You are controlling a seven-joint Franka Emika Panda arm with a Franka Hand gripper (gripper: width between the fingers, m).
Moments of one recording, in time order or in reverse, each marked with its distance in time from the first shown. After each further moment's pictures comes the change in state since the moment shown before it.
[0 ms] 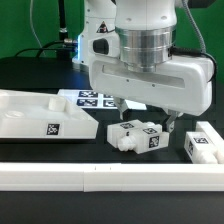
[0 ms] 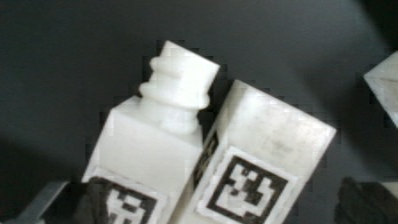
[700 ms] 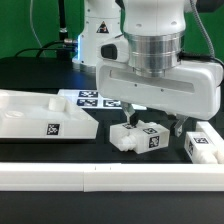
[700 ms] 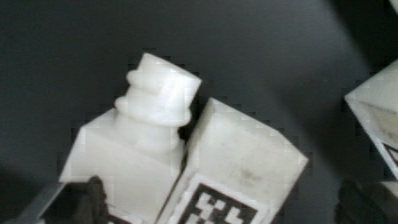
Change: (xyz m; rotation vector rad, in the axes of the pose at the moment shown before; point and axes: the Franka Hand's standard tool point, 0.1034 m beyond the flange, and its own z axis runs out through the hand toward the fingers) arm -0.004 -0.010 0.005 0.003 0.003 -0.032
